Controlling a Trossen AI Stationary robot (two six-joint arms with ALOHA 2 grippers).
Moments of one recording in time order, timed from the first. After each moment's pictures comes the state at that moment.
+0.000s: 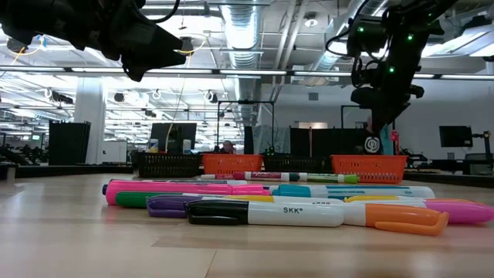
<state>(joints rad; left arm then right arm) -0.34 1.09 0.37 0.50 -0.40 -0.16 -0.40 1.20 0.79 -0.82 0.48 0.41</state>
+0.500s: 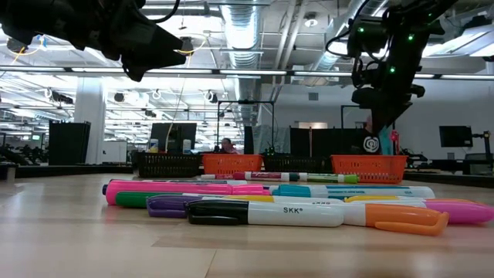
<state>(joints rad) -0.34 1.09 0.37 0.50 -0.40 -0.16 -0.40 1.20 0.79 -0.83 0.49 0.41</state>
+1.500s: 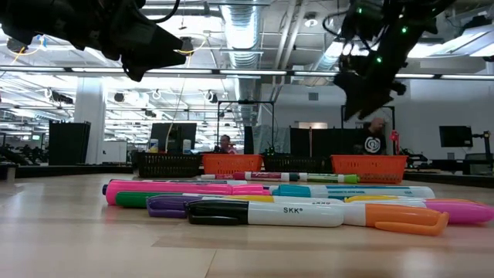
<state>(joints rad) -0.34 1.09 0.37 0.50 -0.40 -0.16 -0.31 1.19 0.79 -0.59 0.51 0.41</state>
